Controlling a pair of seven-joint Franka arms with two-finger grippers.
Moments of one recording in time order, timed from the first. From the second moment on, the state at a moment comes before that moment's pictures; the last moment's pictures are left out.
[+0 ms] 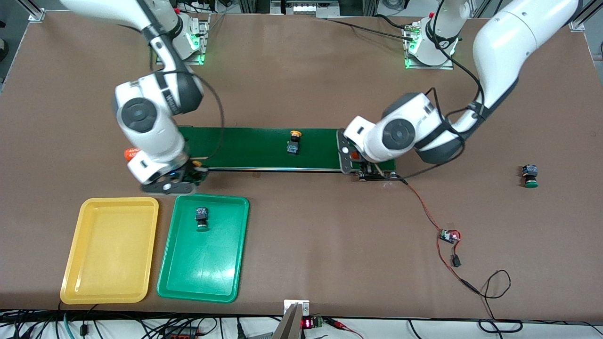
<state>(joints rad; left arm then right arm) 0.32 0.75 -1.03 -1.78 0.49 2.03 0.60 0.16 0.39 0.14 -1.78 -0.22 2.22 0.39</state>
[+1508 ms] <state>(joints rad) 0.41 0.68 -1.01 -1.60 0.59 1.78 0.35 -0.16 0.75 0.06 -1.57 -0.22 2.57 -0.20</state>
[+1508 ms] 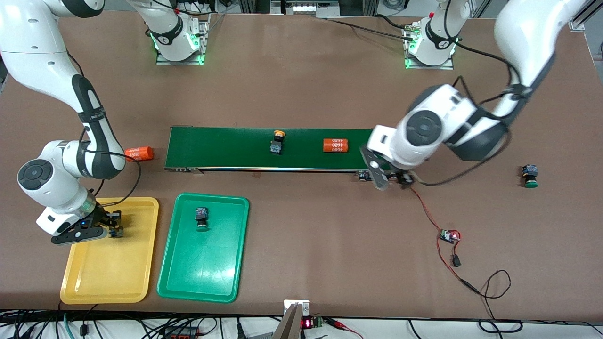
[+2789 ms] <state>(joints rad) 0.59 0.76 -0.59 -1.39 0.59 1.76 0.02 0.02 0.37 0.16 -1.78 -0.09 2.15 0.24</state>
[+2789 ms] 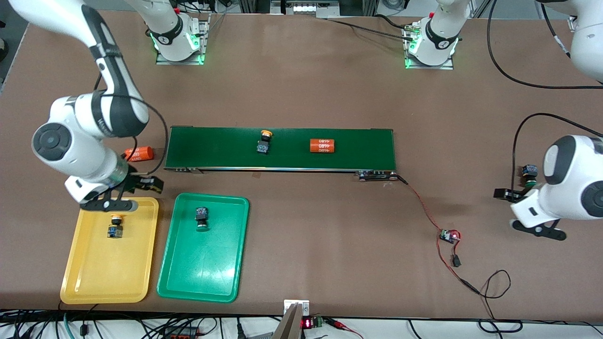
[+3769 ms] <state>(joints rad) 0.84 0.77 -0.56 -1.68 0.66 1.92 -0.02 0.03 0.11 0.41 -2.14 0.00 2.21 0.58</state>
